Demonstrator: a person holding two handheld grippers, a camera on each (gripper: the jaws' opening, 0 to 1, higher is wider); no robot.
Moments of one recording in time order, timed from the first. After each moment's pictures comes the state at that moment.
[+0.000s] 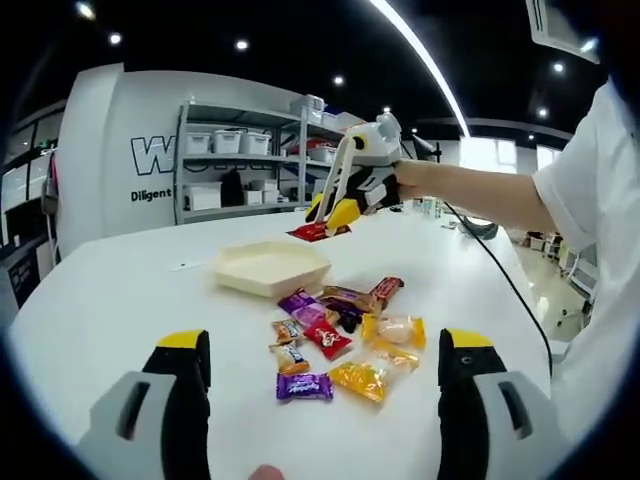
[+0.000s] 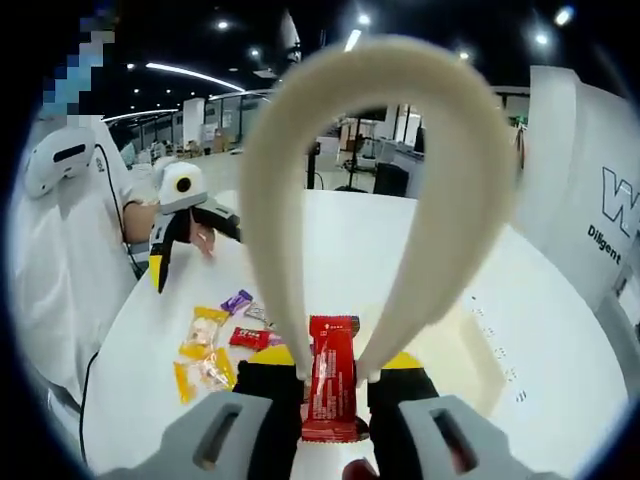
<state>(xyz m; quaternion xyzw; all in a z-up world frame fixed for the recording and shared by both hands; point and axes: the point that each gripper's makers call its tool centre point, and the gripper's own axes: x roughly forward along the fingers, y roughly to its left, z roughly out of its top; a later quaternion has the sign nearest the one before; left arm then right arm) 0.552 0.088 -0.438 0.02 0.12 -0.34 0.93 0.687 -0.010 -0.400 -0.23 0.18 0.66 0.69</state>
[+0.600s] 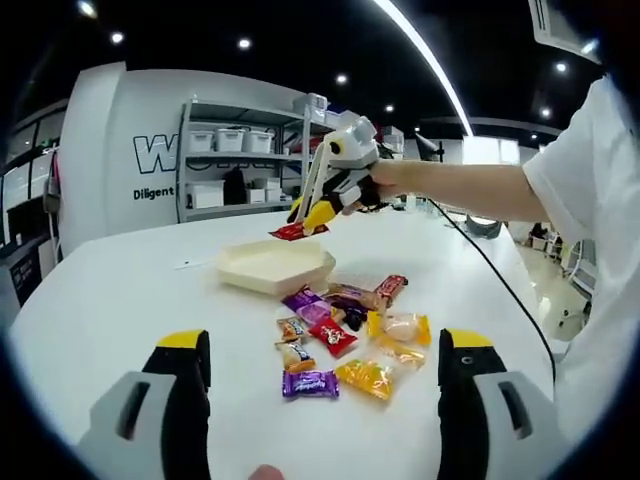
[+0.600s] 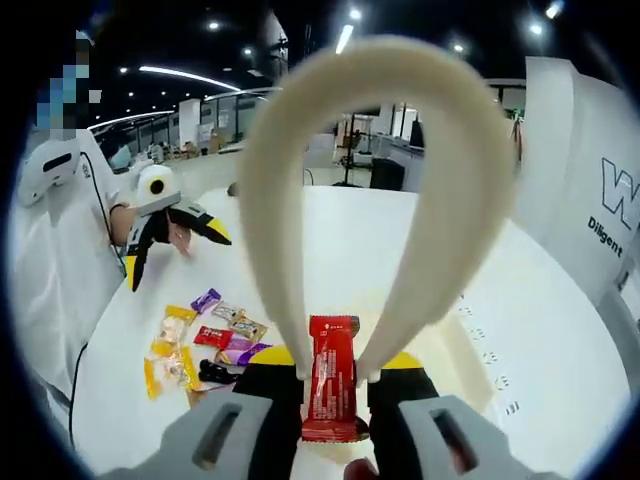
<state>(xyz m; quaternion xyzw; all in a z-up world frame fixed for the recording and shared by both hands) 0.555 0.091 -0.440 0.02 0.12 -0.33 0.94 0.728 0.001 -0.414 -0.23 0.19 0.66 0.69</state>
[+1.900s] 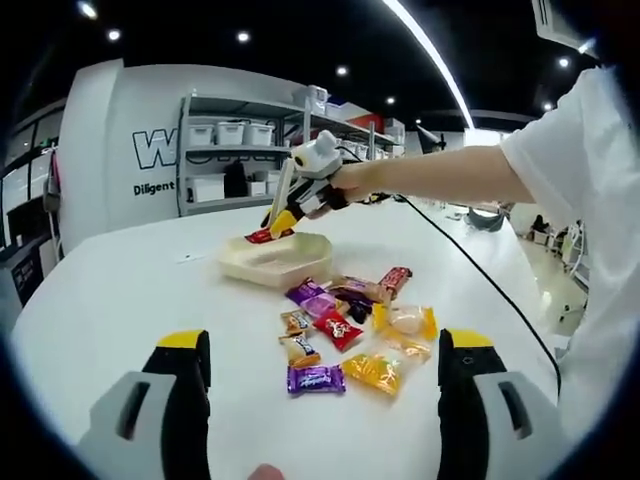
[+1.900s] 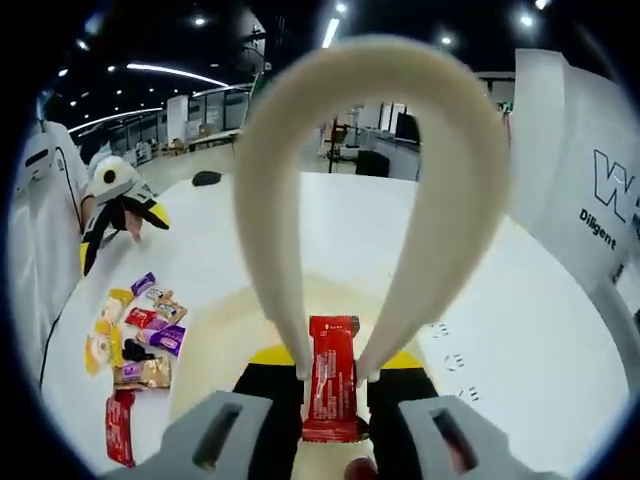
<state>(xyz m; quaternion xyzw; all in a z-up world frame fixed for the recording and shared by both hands) 0.558 0.094 -0.447 0.03 0.14 -0.33 0.93 0.810 0.013 -0.449 -0.24 0.20 0.64 0.70</state>
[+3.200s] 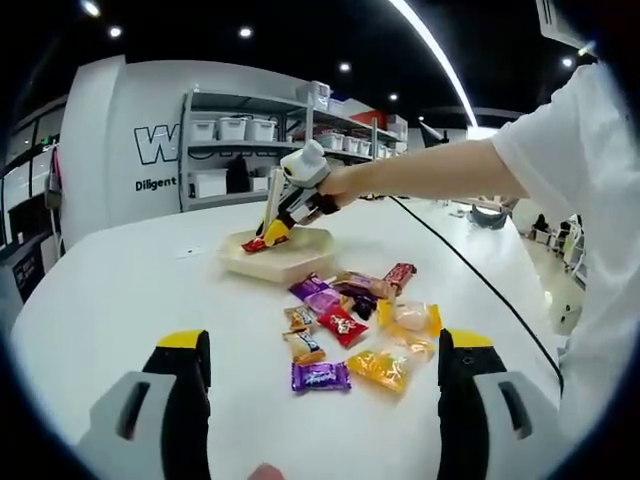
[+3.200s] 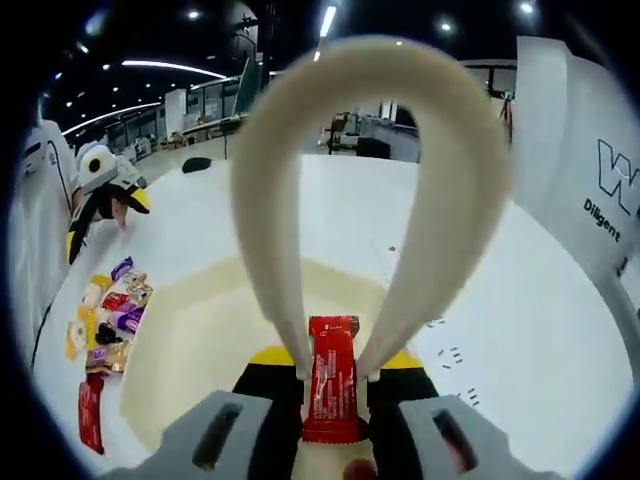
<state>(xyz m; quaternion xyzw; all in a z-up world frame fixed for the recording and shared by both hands) 0.561 0.096 -0.452 0.03 0.15 -0.32 0.93 0.832 0.020 -0.478 -0.25 0.22 0.64 0.70</state>
